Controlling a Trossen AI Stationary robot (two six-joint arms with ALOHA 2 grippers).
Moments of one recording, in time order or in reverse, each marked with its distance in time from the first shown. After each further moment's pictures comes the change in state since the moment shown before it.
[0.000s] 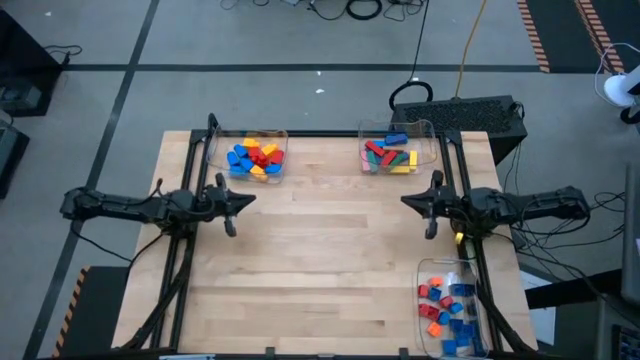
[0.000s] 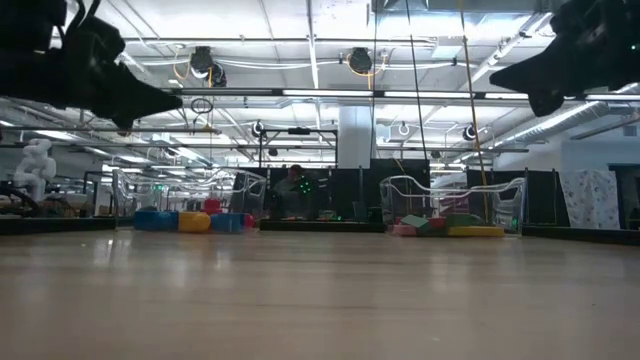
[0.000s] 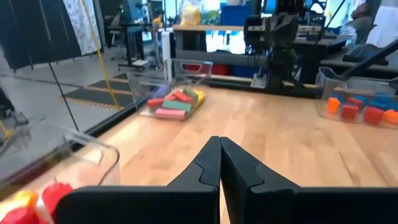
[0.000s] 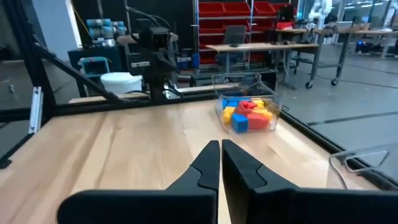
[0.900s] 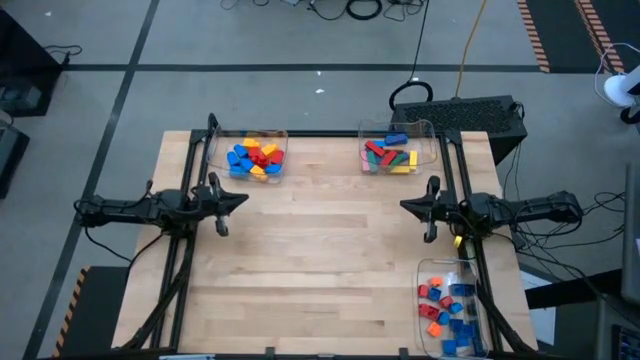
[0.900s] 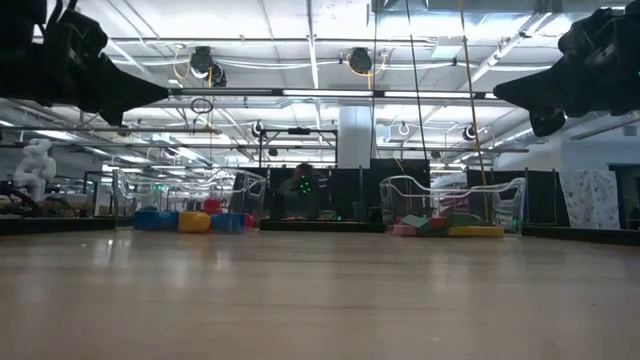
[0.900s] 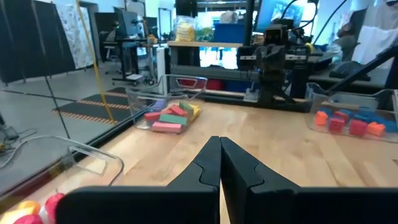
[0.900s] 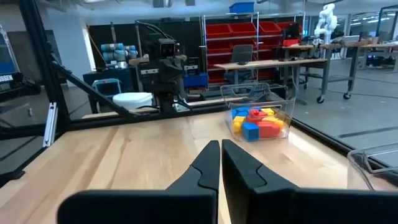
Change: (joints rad) left arm 0.000 -0.290 -0.002 -0.229 0.021 0.012; right arm -0.003 -0.129 -0.168 0.148 -0.035 0.008
